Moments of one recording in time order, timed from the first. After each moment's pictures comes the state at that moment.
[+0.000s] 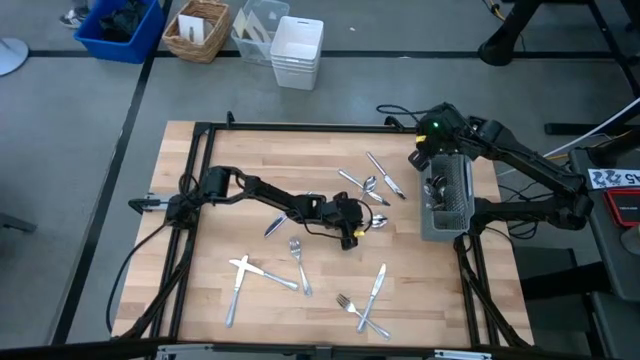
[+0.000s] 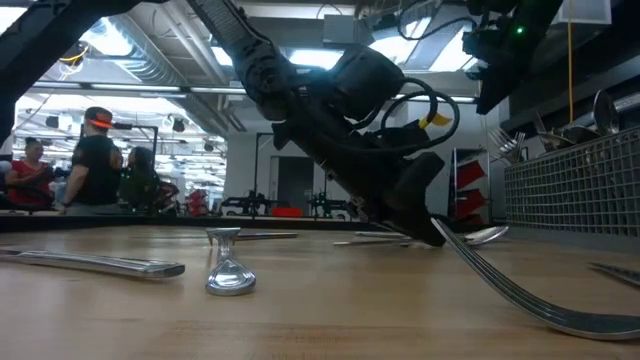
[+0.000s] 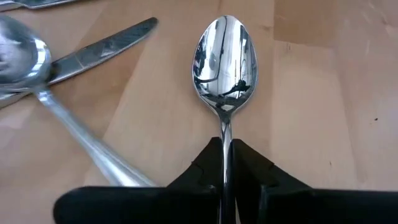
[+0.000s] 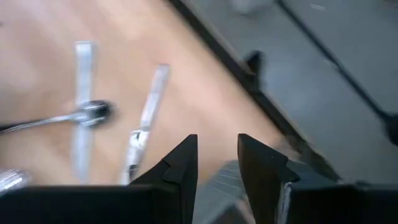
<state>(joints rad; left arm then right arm) 0.00 2.25 1.38 0.19 -0.13 -0.15 -0.62 1.07 1.13 -1.01 0.22 -0.05</state>
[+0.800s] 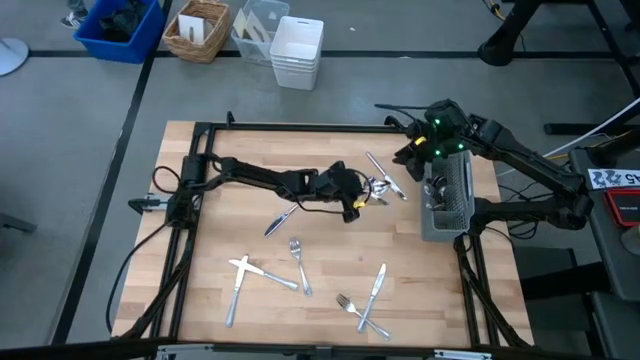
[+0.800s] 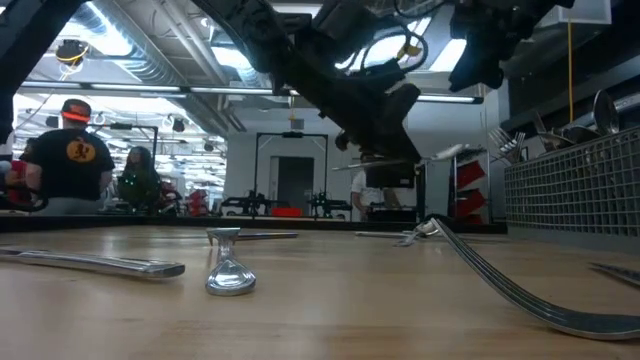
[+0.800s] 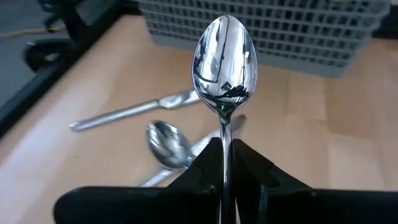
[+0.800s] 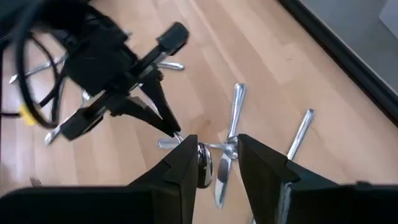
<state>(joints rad) 0.09 2.04 1.38 0.11 -0.22 -0.04 -0.61 1.07 1.12 -0.87 -0.35 0.00</state>
